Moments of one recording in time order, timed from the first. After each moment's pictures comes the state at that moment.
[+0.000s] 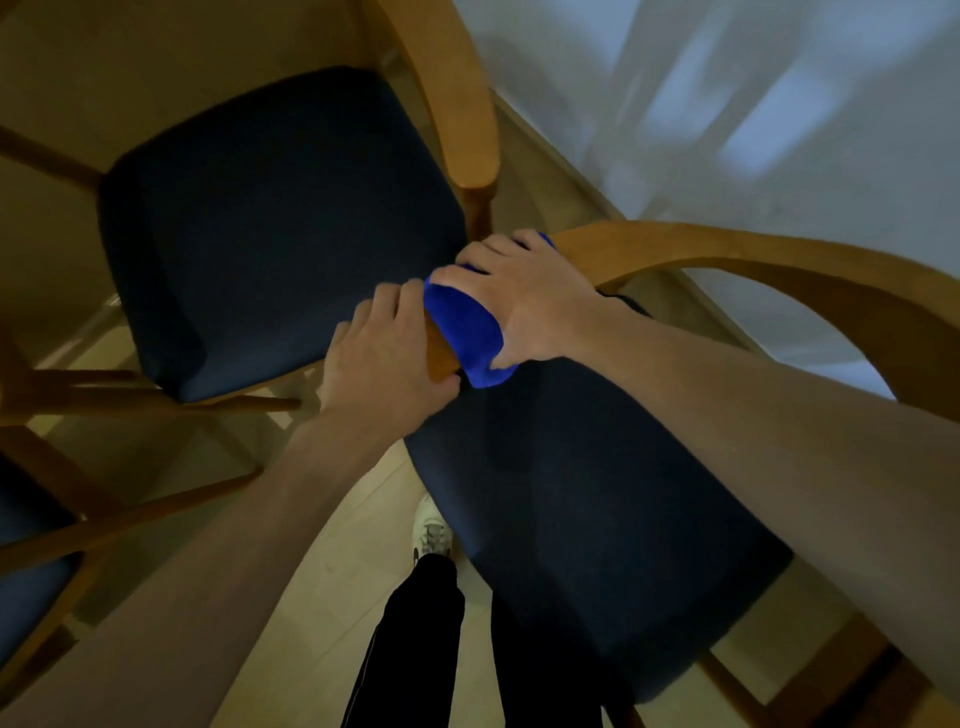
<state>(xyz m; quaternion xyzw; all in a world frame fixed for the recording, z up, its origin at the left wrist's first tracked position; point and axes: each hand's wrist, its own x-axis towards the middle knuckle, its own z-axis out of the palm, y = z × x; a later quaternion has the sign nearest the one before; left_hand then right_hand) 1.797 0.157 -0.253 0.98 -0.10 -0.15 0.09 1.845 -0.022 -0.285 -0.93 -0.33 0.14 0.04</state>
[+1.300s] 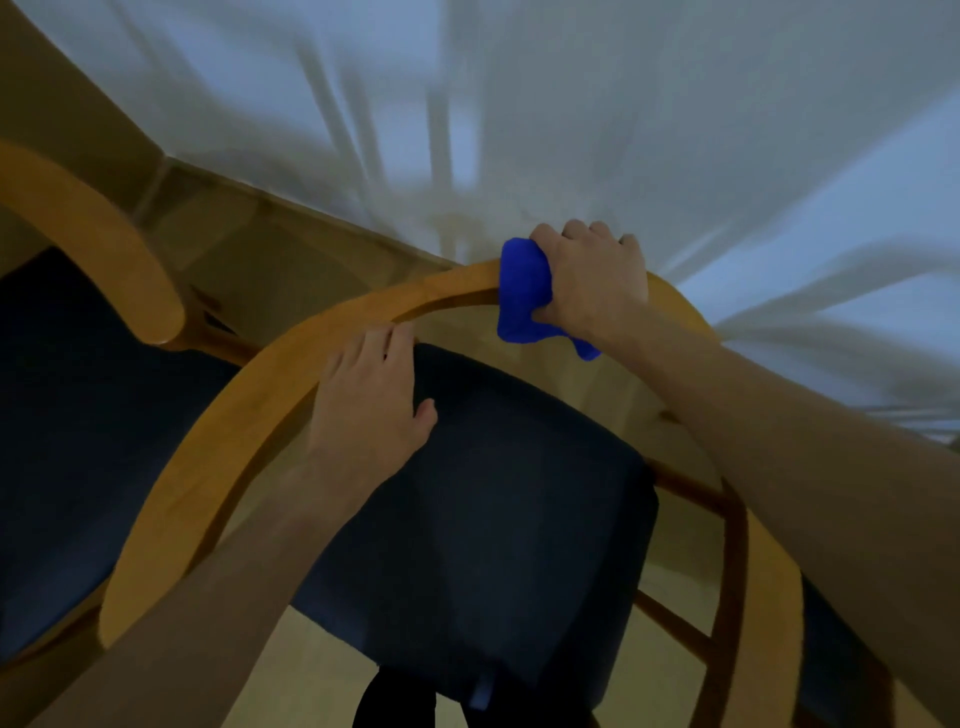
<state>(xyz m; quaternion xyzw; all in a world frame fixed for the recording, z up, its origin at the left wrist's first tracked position) 1.787 -0.055 -0.229 0.92 -0.36 -0.13 0.07 1.753 -0.301 -0.249 -0.97 0.20 0.13 0.00</state>
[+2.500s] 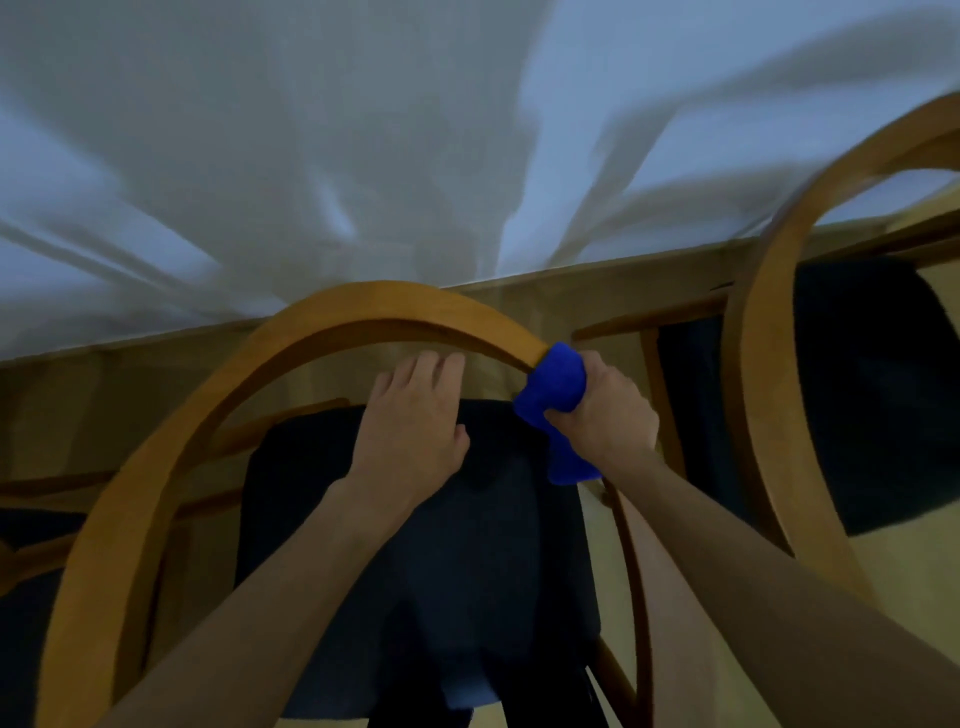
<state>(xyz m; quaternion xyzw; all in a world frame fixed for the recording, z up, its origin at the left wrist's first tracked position) 1.681 -0.221 -0.224 0.75 -0.63 -0.19 0.02 1.492 -0.319 -0.278 -0.72 0.63 0.08 0.29</state>
